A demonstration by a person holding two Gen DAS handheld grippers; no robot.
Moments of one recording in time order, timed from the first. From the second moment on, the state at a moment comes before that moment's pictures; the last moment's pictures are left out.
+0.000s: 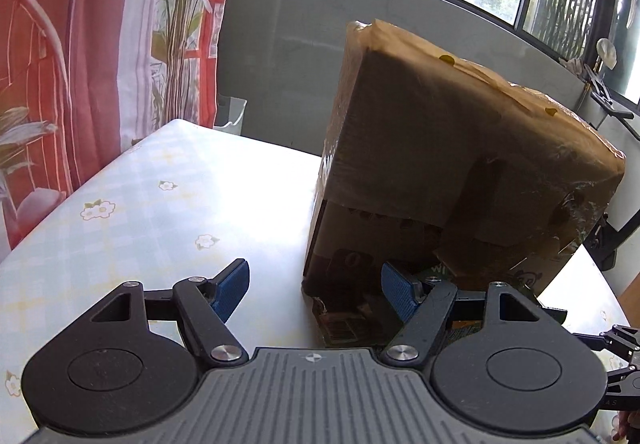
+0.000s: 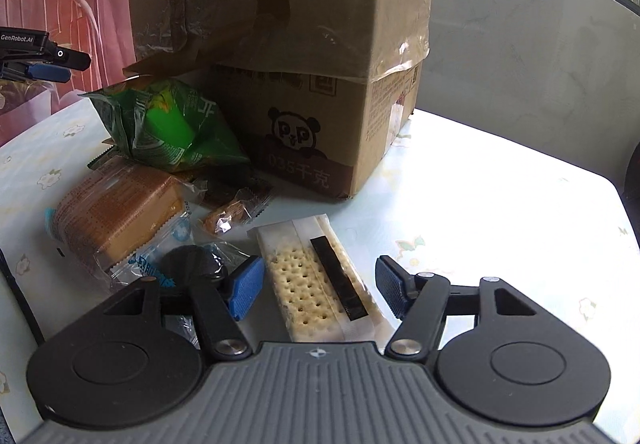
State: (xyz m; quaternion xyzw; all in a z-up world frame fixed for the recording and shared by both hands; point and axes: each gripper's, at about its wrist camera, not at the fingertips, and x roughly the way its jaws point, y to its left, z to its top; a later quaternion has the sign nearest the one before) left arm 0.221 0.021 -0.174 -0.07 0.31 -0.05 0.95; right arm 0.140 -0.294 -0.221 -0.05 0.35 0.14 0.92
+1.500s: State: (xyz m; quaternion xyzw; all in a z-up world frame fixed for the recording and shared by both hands) left arm 0.232 -0.038 -0.246 0.01 0.39 -0.10 0.91; right arm 0.139 -0.281 -0.234 -0.02 0.33 0.10 0.94
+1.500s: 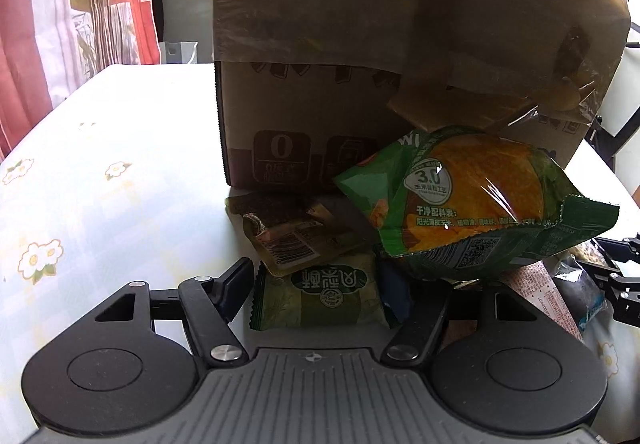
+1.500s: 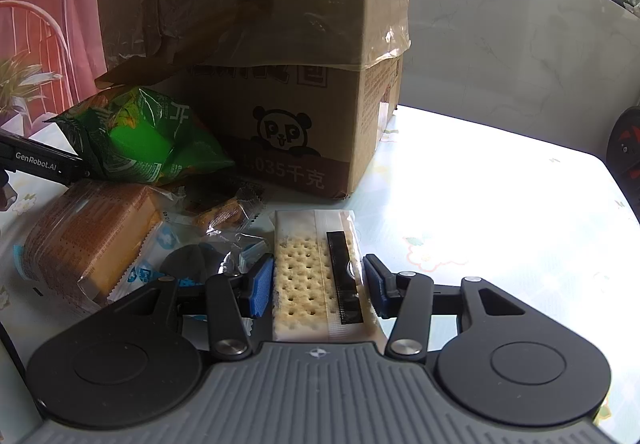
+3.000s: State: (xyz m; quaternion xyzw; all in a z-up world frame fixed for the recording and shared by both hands) left arm 0.193 -0.010 -0.224 0.01 0.37 -0.06 0.93; right arm 0.124 -0.292 -0.227 0.01 0.30 0.06 0.95
